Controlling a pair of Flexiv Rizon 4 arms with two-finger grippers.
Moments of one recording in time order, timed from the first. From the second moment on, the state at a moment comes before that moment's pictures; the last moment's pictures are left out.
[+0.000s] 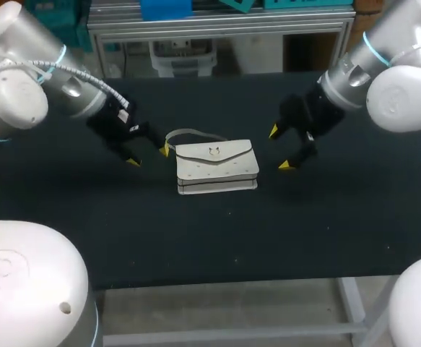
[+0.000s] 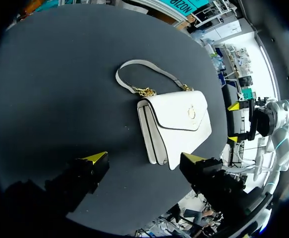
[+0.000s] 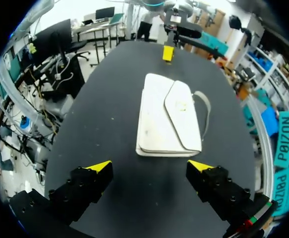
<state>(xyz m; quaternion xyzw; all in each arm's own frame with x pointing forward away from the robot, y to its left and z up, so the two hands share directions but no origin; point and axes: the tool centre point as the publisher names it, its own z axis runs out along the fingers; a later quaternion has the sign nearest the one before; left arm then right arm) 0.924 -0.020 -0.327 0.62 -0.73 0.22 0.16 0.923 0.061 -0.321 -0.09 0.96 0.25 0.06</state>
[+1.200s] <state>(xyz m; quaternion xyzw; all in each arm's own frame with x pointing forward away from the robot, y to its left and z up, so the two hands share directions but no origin) 0.941 -0.031 -0.301 0.43 -0.89 0.16 0.07 0.899 0.126 -0.319 -0.12 0.97 0.10 0.19</state>
